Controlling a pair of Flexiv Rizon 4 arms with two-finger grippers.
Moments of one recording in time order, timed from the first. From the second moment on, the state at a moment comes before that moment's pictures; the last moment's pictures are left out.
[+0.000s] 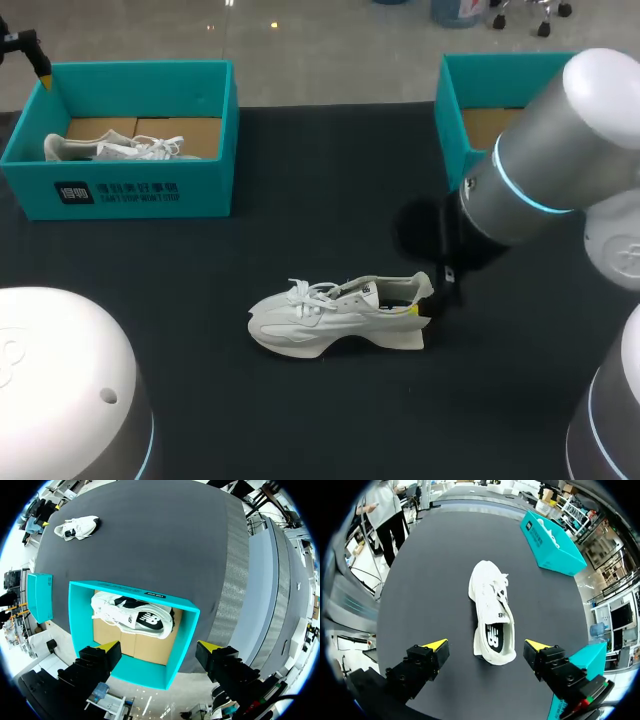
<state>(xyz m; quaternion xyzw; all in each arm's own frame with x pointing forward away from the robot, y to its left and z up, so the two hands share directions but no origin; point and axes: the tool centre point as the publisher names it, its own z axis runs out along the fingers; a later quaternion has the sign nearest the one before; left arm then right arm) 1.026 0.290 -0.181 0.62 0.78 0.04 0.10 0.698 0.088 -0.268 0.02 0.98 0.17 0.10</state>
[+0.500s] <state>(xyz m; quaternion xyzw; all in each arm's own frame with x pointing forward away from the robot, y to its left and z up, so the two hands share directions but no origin) 1.026 0.290 -0.181 0.62 0.78 0.04 0.10 0.723 0.070 -0.307 0.03 0.96 0.26 0.09</state>
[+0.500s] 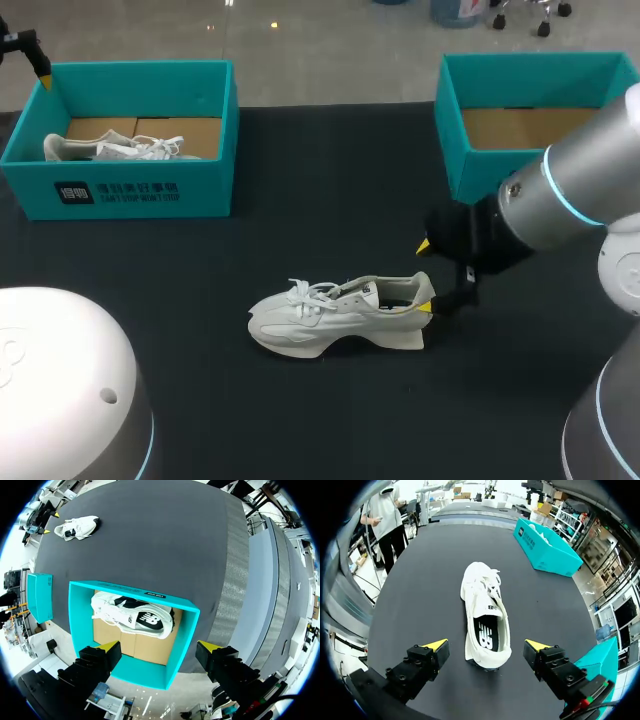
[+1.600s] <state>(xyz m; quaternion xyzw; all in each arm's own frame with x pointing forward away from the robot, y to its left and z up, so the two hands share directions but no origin) 1.026 0.290 -0.181 0.62 0.78 0.04 0.10 0.737 0.068 -0.373 0.03 0.91 0.42 0.04</state>
